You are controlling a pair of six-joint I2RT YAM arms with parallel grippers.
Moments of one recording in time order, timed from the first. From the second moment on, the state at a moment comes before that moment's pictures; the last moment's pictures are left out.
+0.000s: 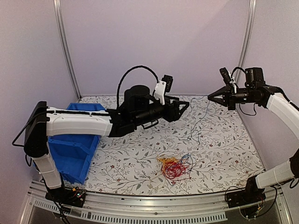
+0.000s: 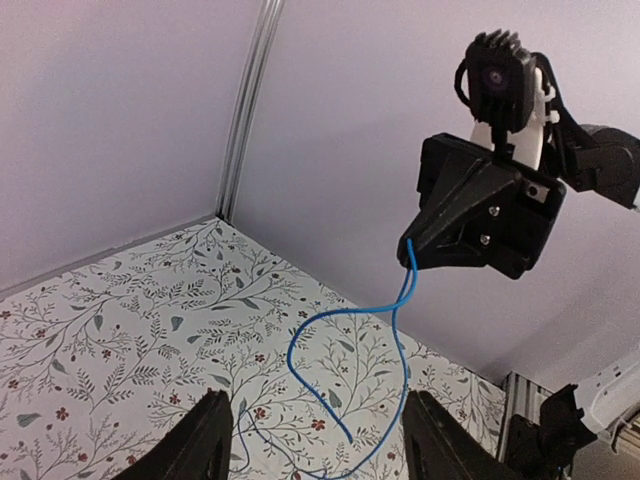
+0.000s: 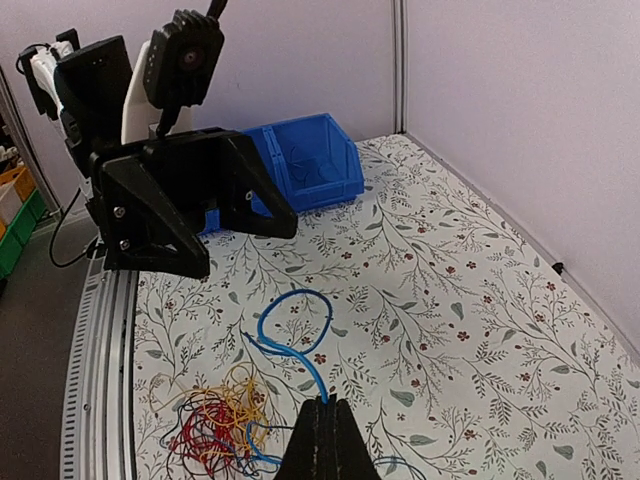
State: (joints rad) left arm -1.05 1.81 1.33 0.44 -0.04 -0.31; right arm 0.13 1.30 1.21 -0.53 -1.06 -0.48
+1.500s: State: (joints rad) left arm -0.66 1.65 1.25 0.48 0.22 -0.43; right arm 0.07 1.36 1.18 -0.51 -1.14 -0.44
